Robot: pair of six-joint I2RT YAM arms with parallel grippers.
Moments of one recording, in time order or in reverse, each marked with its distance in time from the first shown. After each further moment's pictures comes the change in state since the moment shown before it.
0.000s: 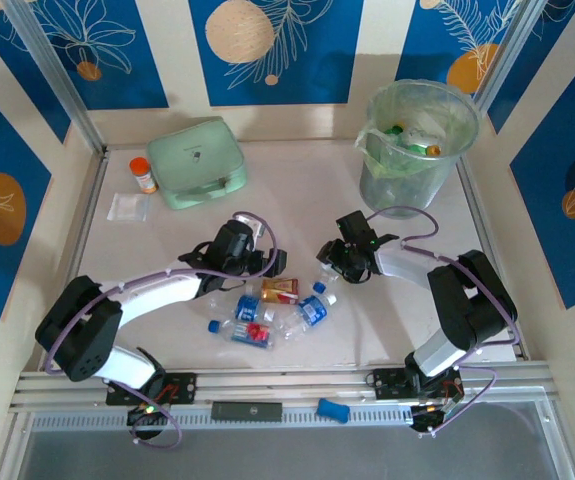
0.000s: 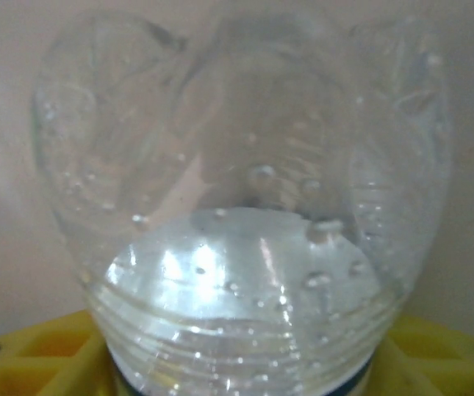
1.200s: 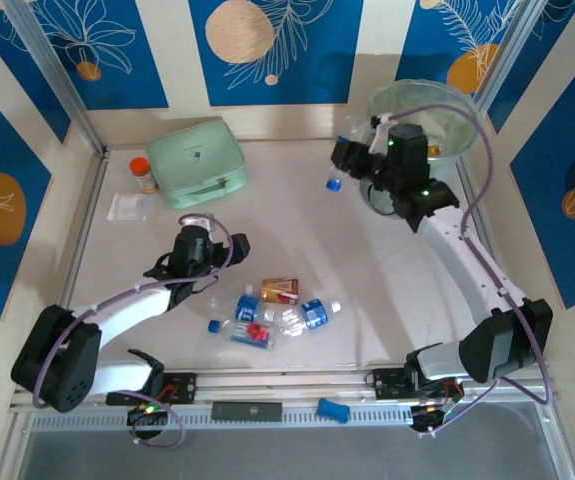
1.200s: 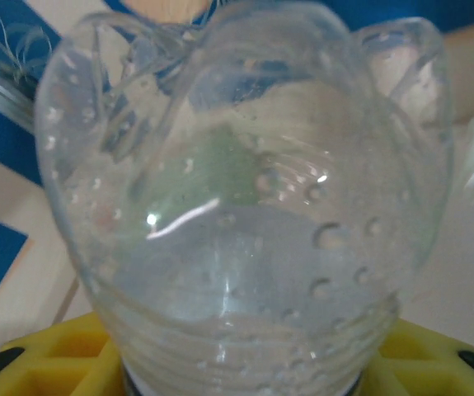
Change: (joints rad) left arm 0.235 -0.203 -0.238 0.174 -0.018 -0.219; right arm -0.183 -0.205 0.569 -0.029 -0.092 -0.528
